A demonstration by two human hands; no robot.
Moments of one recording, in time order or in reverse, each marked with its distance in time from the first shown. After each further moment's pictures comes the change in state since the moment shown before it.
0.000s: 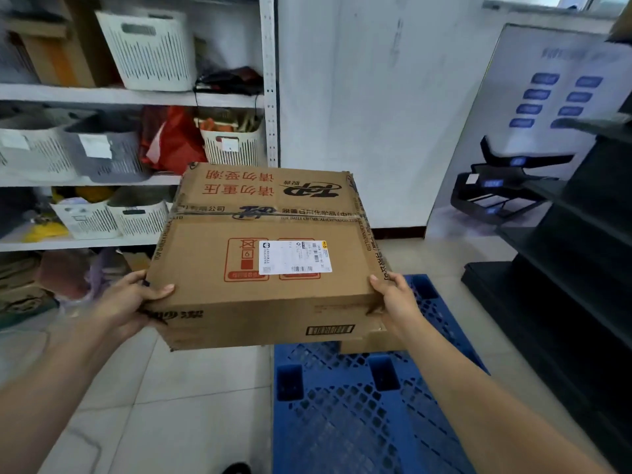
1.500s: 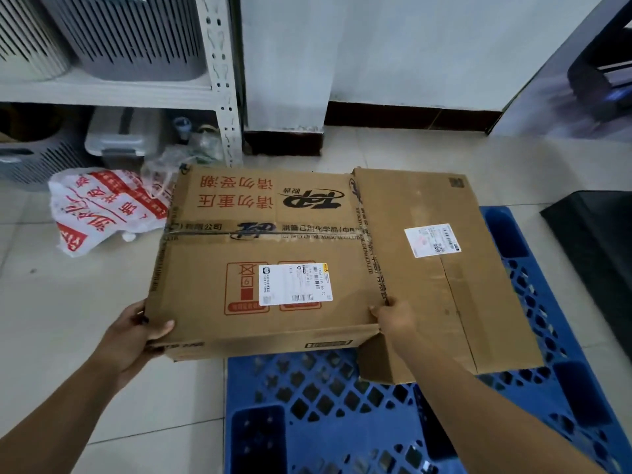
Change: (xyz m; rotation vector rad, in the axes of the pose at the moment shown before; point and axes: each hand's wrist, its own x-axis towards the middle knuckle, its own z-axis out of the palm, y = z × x) left_hand 0.603 -0.429 0.142 0.080 -0.017 -0.453; right_hand 0.646 0.377 0.042 -0.762 0.249 0.449
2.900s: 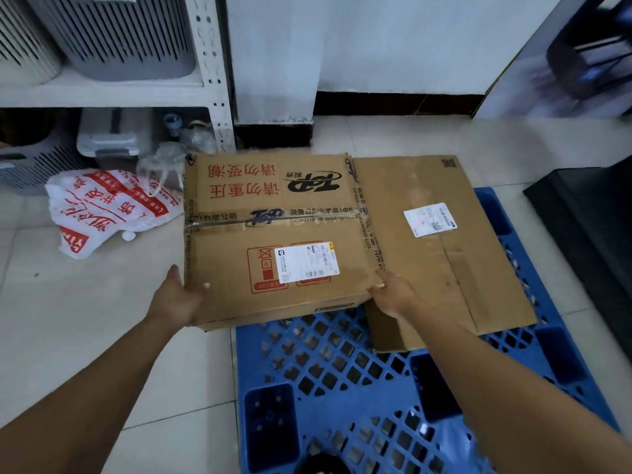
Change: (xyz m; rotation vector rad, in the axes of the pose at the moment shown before) left_hand -0.018 0.042 0.052 0.655 0.107 0.147; right_hand -0.047 -0.027 -0.024 -0.519 -0.150 -0.199
